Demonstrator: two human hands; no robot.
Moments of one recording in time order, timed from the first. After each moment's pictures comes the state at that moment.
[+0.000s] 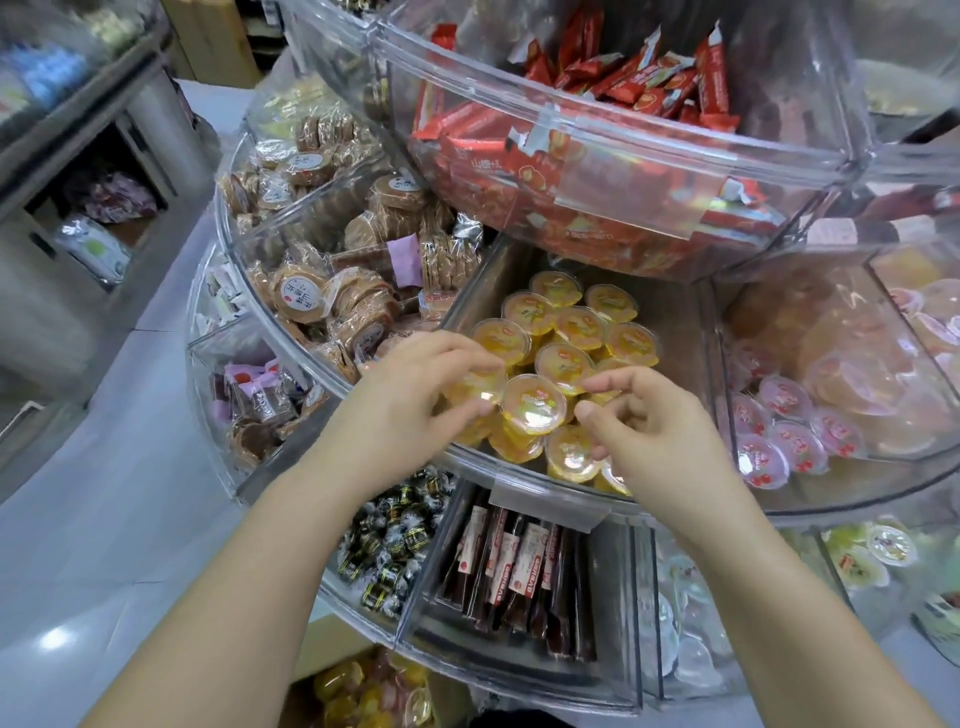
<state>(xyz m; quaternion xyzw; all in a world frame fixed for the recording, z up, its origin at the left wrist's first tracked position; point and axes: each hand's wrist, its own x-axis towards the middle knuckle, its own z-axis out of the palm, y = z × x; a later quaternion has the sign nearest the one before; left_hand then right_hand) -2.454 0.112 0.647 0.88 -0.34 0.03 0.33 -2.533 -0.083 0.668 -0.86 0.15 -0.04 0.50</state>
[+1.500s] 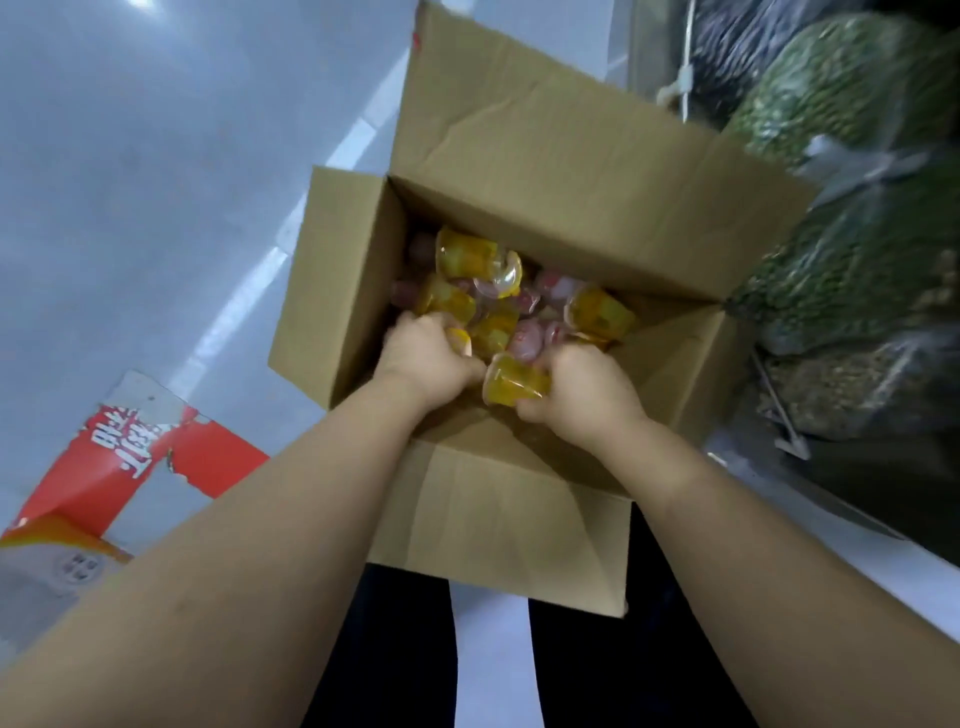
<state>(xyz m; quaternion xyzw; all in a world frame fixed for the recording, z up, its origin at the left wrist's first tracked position) -2.692 0.313 -0.064 0.76 0.35 -0.37 0.40 -2.642 0.168 -0.046 -0.88 -0.16 0.45 0.04</state>
